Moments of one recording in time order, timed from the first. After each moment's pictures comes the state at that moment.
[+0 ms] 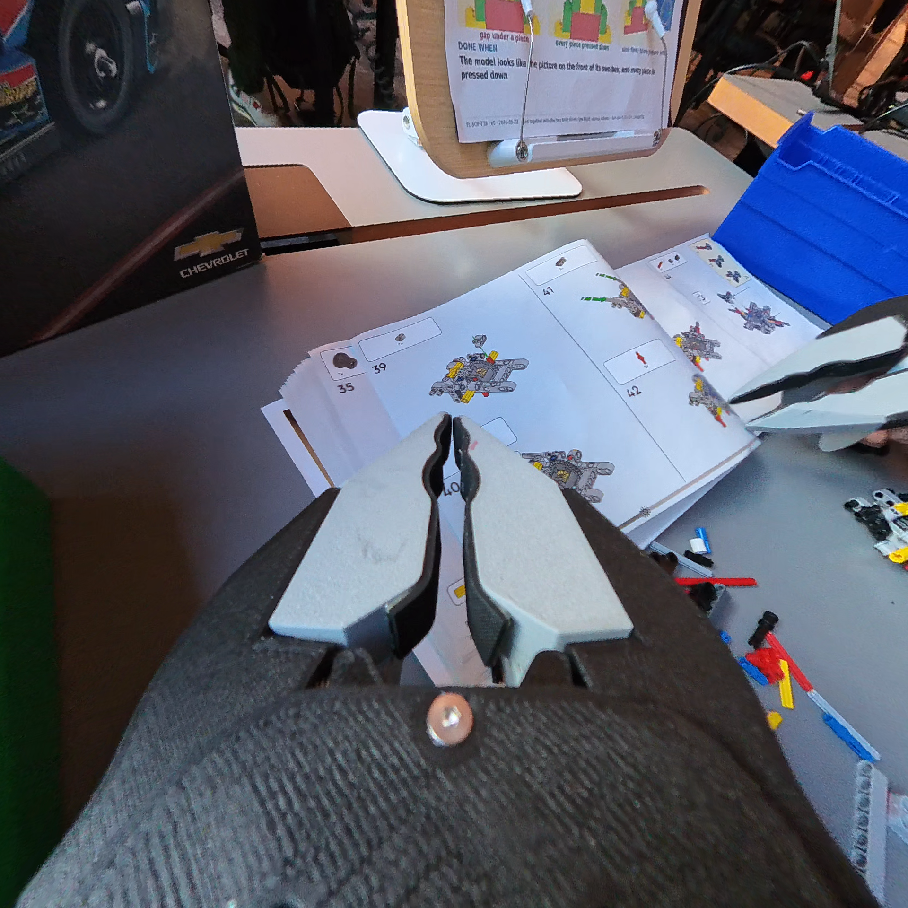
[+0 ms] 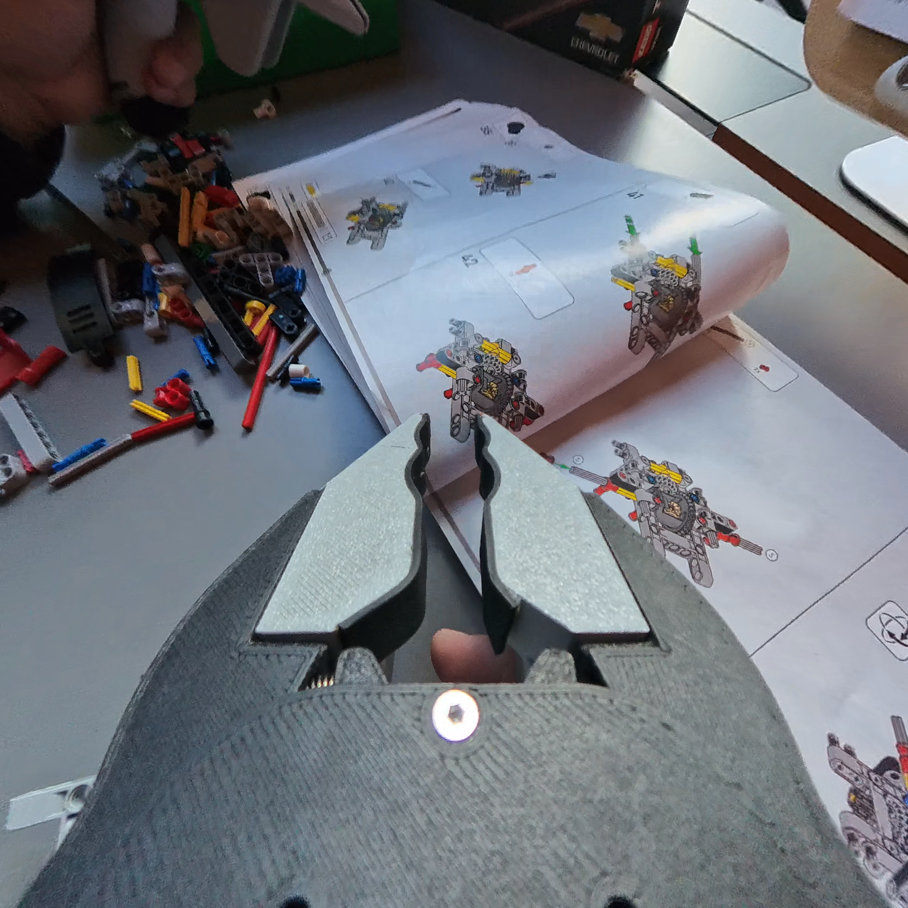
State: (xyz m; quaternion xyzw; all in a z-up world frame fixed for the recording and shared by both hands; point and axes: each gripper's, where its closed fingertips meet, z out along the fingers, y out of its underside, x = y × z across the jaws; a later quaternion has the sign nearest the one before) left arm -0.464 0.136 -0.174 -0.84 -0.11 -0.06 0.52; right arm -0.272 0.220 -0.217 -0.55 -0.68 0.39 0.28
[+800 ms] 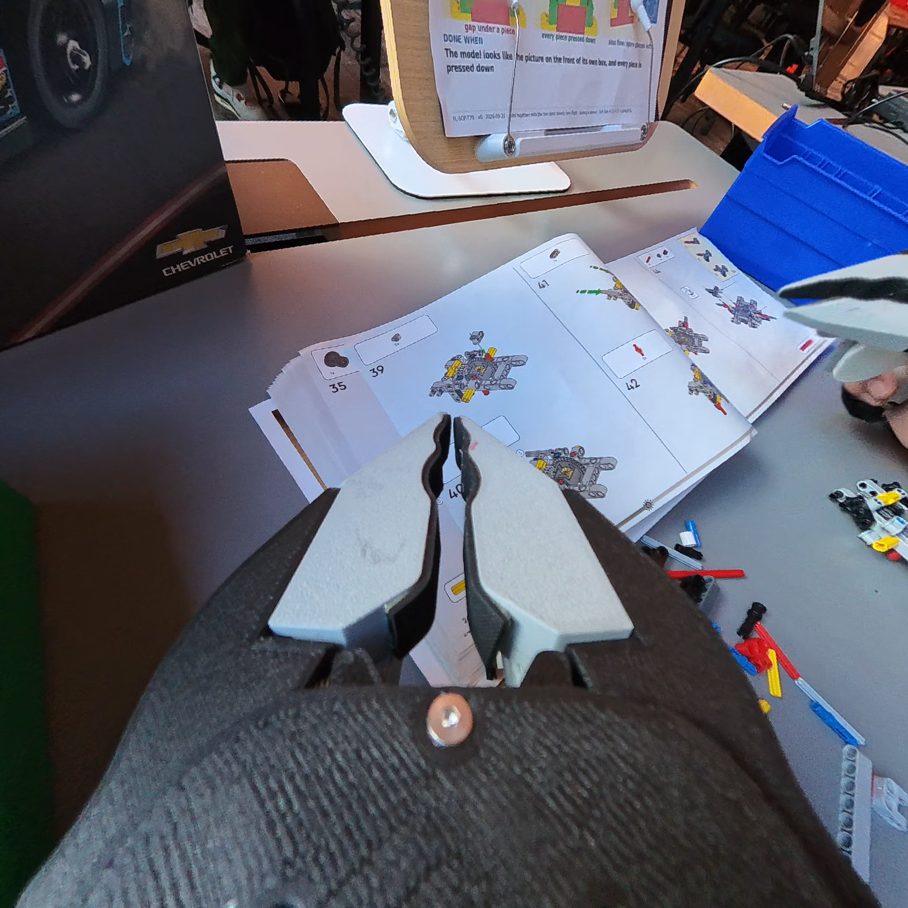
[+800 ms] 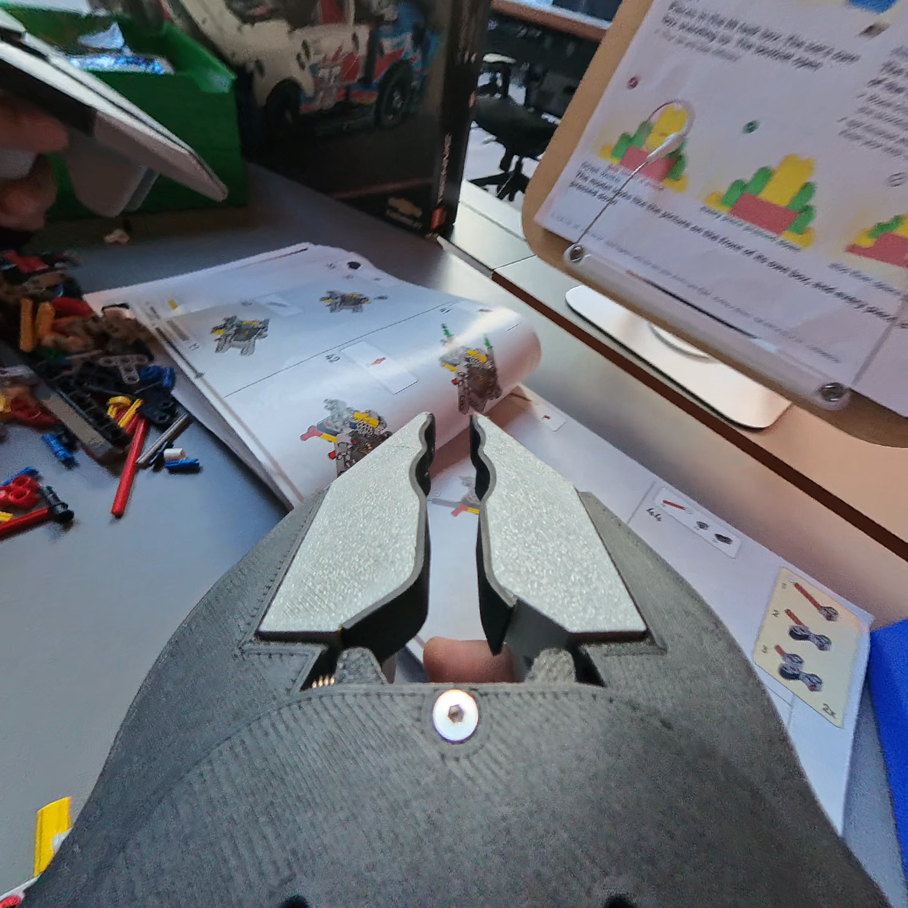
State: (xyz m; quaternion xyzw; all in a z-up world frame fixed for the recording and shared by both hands) left arm -0.460 0.137 -0.173 -0.85 -0.10 -0.07 0.52; right arm -0.264 0.273 -0.164 -0.56 -0.59 0.35 0.47
